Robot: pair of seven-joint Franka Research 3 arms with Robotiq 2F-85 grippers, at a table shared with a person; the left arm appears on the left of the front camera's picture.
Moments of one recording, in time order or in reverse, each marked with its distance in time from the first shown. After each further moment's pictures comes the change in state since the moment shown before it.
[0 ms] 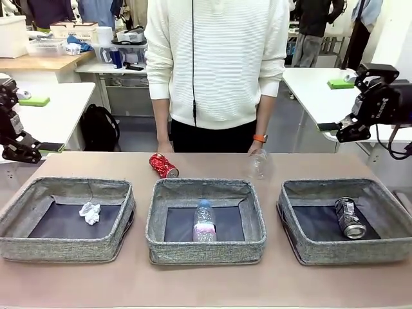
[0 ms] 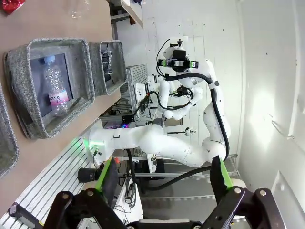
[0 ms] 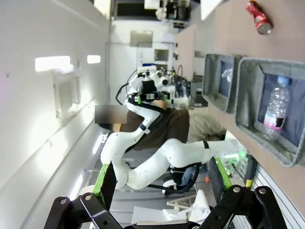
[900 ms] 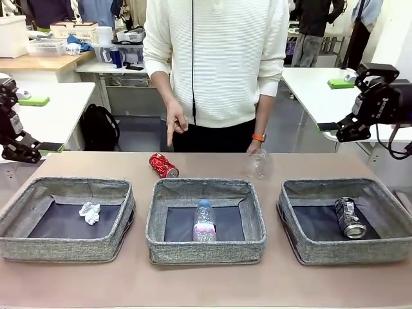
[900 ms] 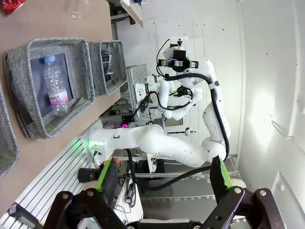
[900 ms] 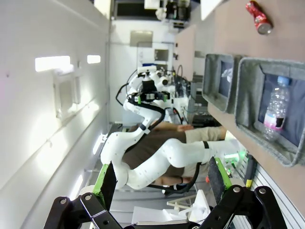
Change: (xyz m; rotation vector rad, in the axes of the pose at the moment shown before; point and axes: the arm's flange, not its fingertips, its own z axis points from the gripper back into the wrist) left arm 0.000 0.000 0.000 0.000 0.000 0.001; right arm 0.000 0.000 0.000 0.000 0.000 0.000
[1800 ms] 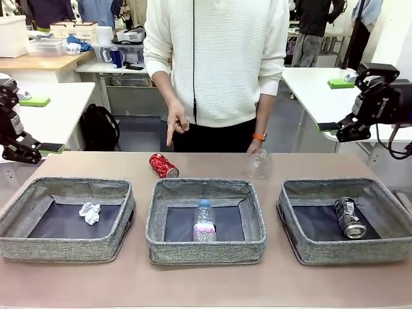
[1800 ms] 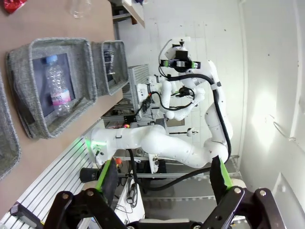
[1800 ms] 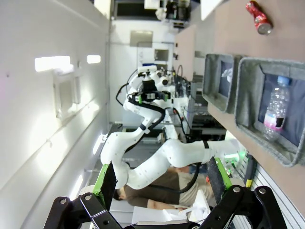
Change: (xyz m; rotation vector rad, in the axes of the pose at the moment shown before) left arm 0.002 0.001 -0.003 0.023 0.000 0.000; right arm 0.000 0.000 0.000 0.000 0.000 0.000
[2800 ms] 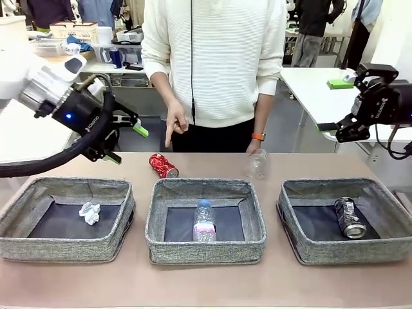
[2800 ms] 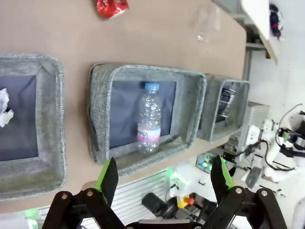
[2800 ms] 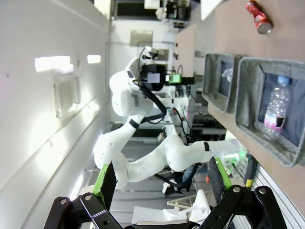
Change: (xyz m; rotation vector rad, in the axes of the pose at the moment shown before) left arm 0.066 -0.016 -0.149 0.707 -0.103 0.131; right arm 0.000 -0.001 0.000 0.001 0.001 -0.001
